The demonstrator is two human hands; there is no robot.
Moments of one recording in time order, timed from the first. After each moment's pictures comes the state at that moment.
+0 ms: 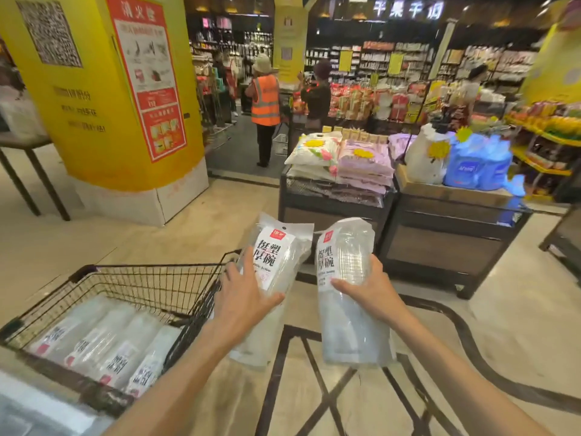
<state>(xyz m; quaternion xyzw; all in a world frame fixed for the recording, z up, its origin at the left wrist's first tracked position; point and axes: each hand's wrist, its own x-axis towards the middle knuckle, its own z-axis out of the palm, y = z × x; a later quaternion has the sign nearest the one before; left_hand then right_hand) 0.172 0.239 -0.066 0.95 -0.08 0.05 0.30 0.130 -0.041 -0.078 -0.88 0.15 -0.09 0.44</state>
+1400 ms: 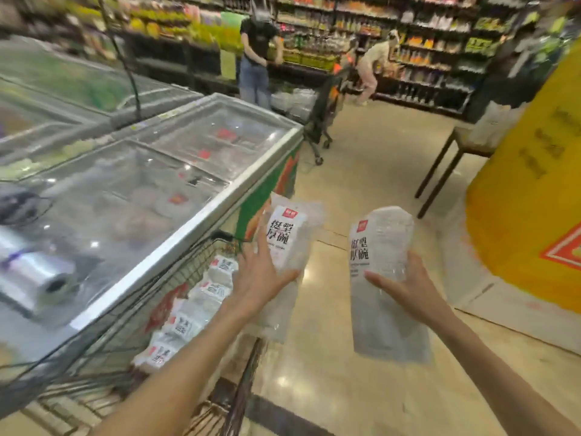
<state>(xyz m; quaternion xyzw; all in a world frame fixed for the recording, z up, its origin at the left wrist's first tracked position) 0.762 0.453 -0.113 0.67 0.66 0.23 0.26 1.058 0.384 -0.082 -0.73 -0.56 0.24 0.32</state>
